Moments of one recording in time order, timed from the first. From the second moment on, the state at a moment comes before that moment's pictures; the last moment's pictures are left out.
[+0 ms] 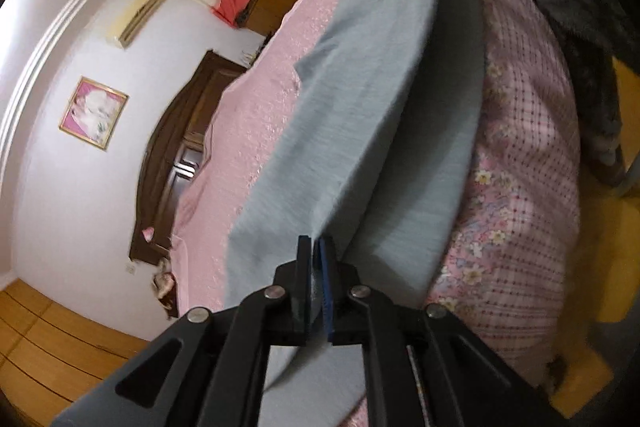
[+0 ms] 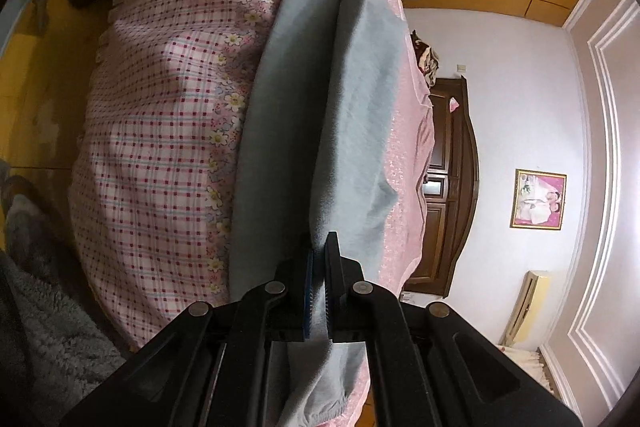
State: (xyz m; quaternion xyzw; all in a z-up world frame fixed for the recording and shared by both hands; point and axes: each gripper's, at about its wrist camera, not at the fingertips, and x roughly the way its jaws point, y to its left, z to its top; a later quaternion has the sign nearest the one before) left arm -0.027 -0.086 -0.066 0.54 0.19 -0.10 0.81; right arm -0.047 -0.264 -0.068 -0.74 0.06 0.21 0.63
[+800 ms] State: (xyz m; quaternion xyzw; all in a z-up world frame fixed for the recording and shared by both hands) left arm -0.028 -0.060 -0.096 0.62 0.22 -0.12 0.74; right arm -0.031 -0.269 -0.072 -0.74 0.06 0.22 0.63
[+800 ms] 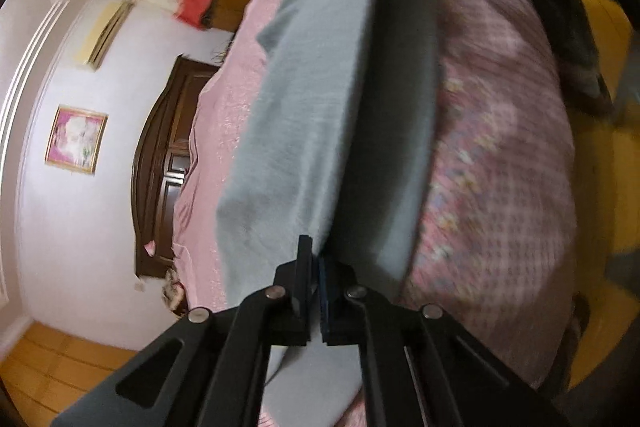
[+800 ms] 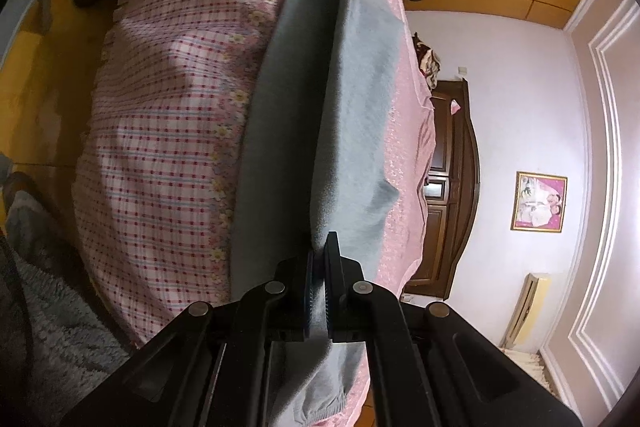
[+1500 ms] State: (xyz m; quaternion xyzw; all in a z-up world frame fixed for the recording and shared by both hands) left arm -0.039 -0.068 -0.106 0.57 0.29 -0.13 0.76; right arm -0.036 -0.269 -0.082 -0.68 0.12 0.26 0.67
